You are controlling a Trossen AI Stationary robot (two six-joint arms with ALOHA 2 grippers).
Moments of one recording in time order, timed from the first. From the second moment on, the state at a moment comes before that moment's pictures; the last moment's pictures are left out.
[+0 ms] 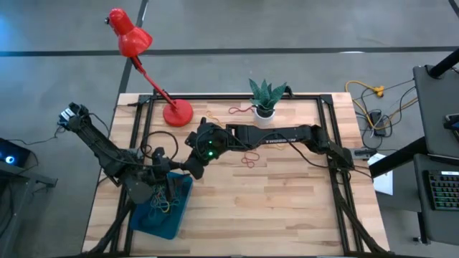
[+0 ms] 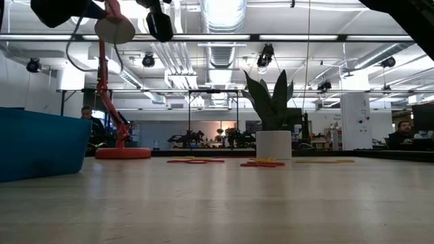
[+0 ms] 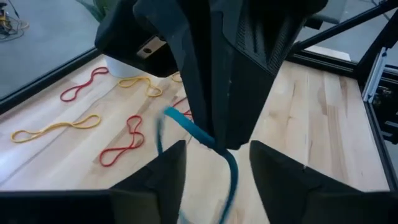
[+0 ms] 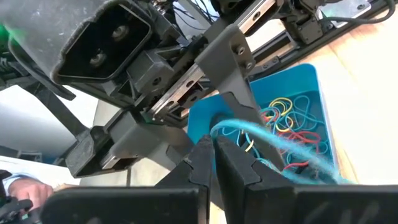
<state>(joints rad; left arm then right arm) -0.75 0.99 0.81 -0.53 -0.93 -0.80 0.04 2.25 2.20 -0.41 -0.34 0.75</state>
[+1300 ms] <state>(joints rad) -0.76 0.92 0.83 -0.81 -0.53 -0.89 0.04 2.23 2.26 -0.53 -0.42 0.79</state>
